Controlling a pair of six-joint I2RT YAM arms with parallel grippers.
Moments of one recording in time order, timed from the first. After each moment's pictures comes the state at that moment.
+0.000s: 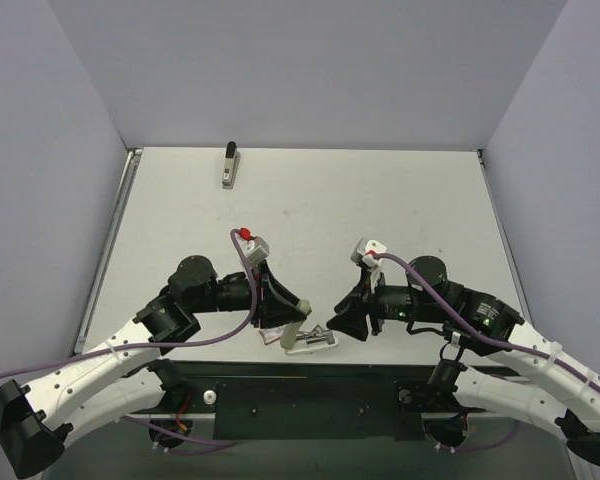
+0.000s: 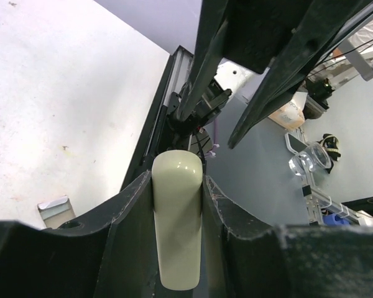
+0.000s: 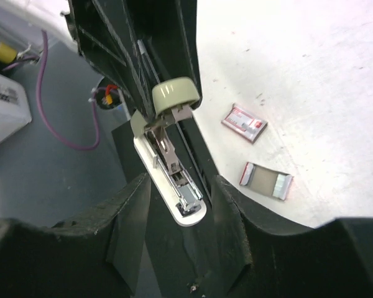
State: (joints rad) left arm -0.82 0.82 0.62 0.15 0.65 -0.59; right arm 0.96 0.76 0.87 -0.51 -0.36 0.26
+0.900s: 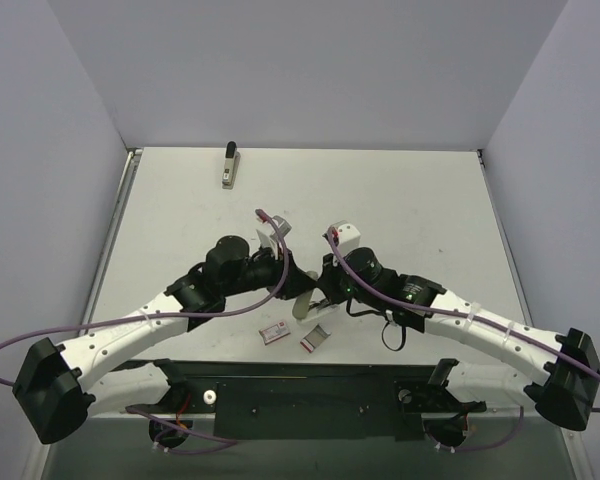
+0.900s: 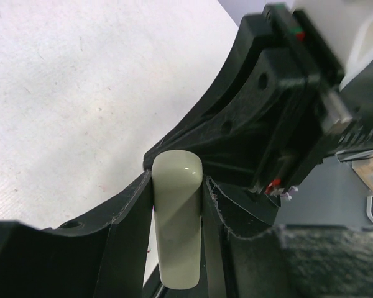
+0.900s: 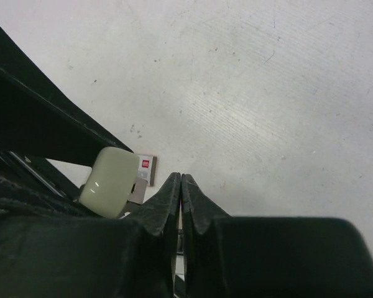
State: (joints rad) left arm -0.82 1.07 0.73 0.07 0.33 -0.54; right arm 0.96 1.09 0.80 -0.30 0.17 0.41
